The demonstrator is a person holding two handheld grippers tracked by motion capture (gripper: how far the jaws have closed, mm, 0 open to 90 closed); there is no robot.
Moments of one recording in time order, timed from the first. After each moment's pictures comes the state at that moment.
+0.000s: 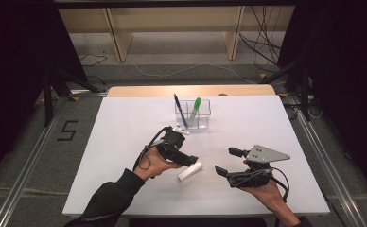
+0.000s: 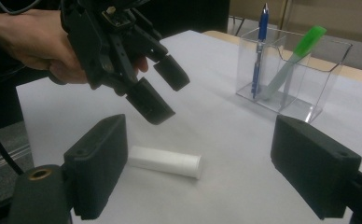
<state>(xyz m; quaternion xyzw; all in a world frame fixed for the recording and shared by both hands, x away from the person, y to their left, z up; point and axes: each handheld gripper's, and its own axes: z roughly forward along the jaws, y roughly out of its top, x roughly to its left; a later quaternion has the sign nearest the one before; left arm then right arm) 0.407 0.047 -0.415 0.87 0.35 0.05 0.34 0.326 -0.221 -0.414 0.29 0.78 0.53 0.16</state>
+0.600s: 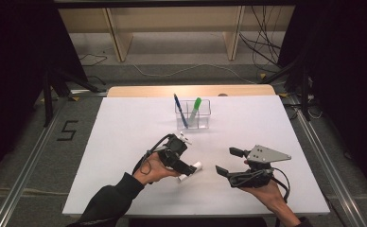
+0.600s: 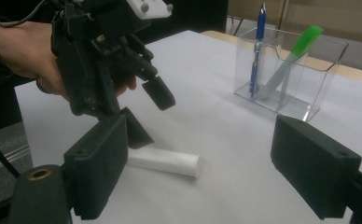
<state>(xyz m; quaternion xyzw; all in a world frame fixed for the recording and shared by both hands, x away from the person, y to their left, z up) 0.396 0.040 -0.430 0.90 0.33 0.03 0.29 0.326 -0.222 -0.414 0.29 0.78 0.53 0.16</state>
